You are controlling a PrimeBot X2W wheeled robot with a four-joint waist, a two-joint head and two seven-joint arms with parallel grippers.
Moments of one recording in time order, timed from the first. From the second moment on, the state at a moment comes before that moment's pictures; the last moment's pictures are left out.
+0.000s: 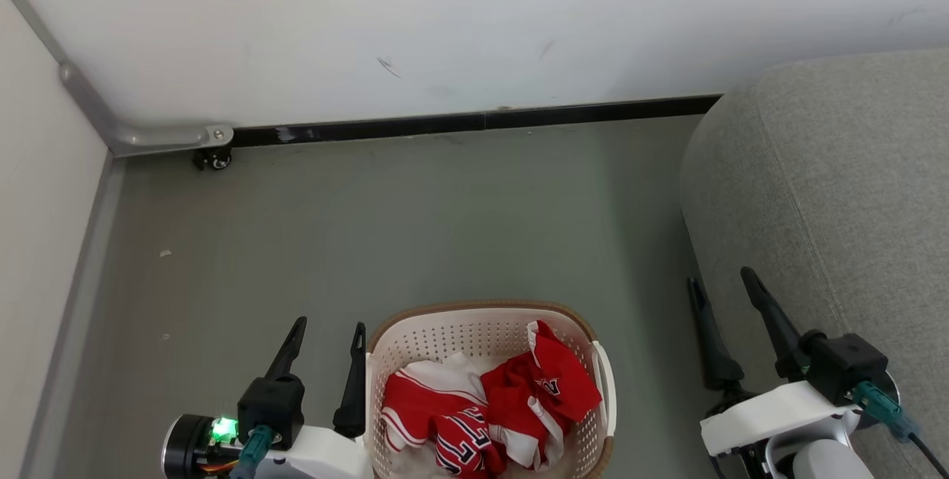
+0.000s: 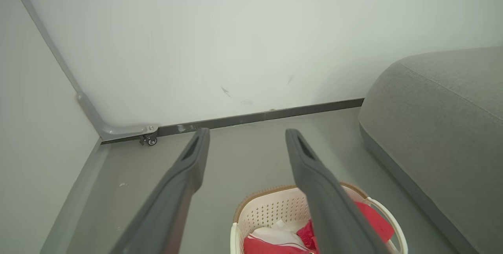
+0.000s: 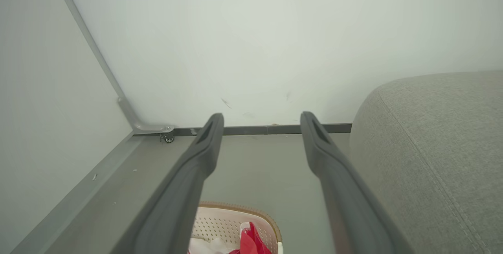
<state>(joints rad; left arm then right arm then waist) -0.09 0.05 -0.22 0.34 -0.09 0.11 -0.25 -0.11 -0.05 0.04 0.37 0.17 0.12 -0.24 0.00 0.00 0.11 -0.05</state>
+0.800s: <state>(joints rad) -0.22 0.09 -0.28 0.54 -0.02 0.07 -0.25 -0.22 -0.05 0.01 0.31 0.17 0.12 -0.25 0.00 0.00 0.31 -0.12</state>
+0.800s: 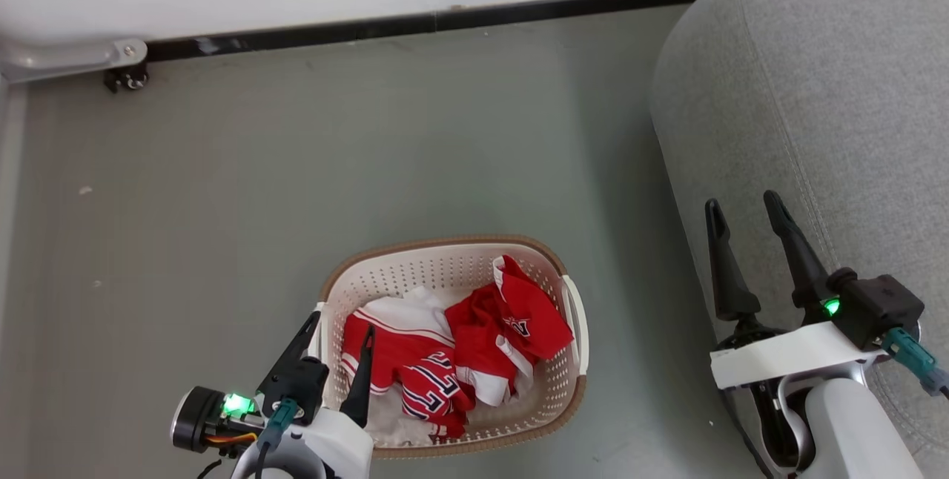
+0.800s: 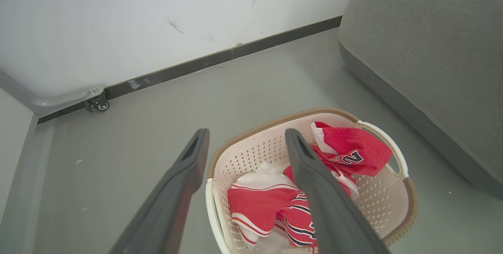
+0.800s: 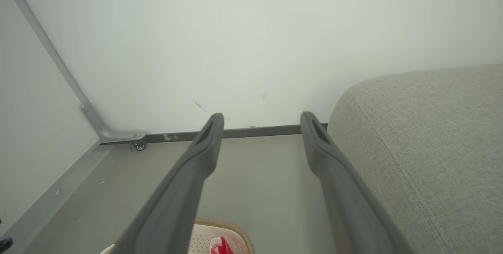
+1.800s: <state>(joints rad) -0.36 0.13 -0.33 0.73 0.05 0.05 -0.25 -0.39 -0.05 0.04 0.29 0.20 0.12 -0.25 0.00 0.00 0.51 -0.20</state>
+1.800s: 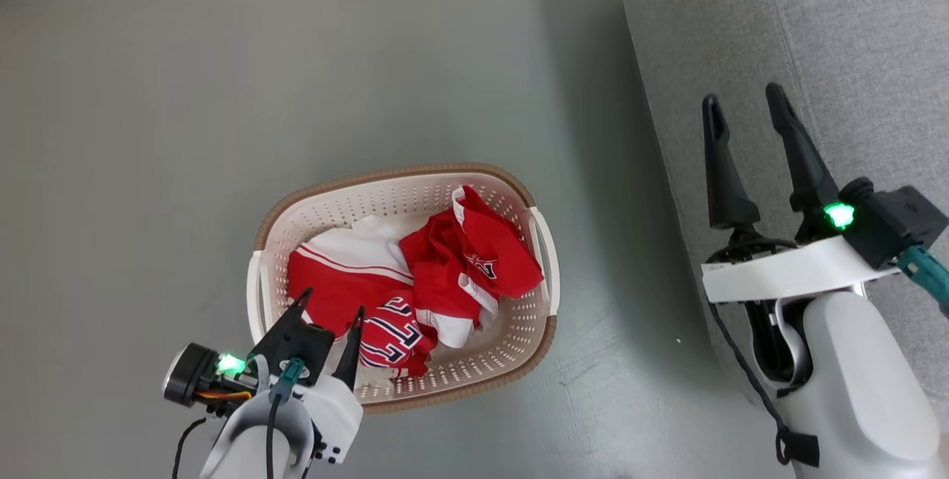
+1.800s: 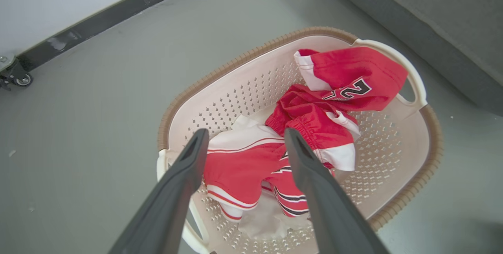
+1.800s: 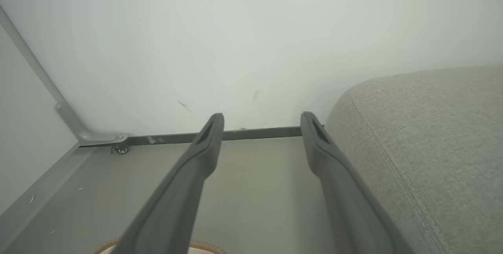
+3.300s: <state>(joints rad) -0.61 0.15 -0.54 0.97 0.26 -0.01 -0.24 -0.62 -0.05 0.10 0.32 0.26 0.12 -0.25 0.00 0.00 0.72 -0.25</state>
